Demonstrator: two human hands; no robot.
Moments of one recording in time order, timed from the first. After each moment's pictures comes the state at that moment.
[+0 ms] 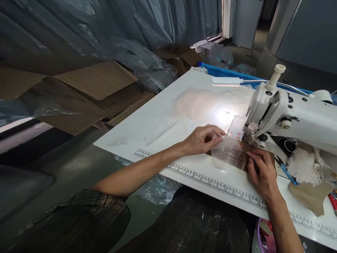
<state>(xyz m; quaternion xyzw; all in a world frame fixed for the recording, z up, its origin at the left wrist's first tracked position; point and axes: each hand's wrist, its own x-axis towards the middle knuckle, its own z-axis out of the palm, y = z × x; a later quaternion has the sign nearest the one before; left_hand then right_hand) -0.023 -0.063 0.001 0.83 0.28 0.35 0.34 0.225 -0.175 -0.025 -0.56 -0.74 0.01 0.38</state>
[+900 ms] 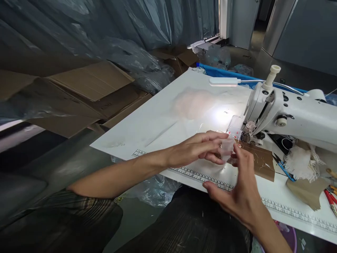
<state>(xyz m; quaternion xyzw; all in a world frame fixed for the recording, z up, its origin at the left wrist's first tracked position) -0.018 -0.101 0.056 0.63 0.24 0.22 0.70 0.152 -0.202 0.024 -0.54 -0.72 0.14 0.42</state>
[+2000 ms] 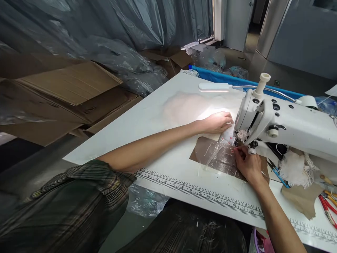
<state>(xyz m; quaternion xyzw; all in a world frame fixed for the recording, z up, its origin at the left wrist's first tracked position) 0.044 0.034 0.009 0.96 0.27 0.07 0.03 0.201 -0.128 -0.010 -0.75 -0.59 0.19 0.22</state>
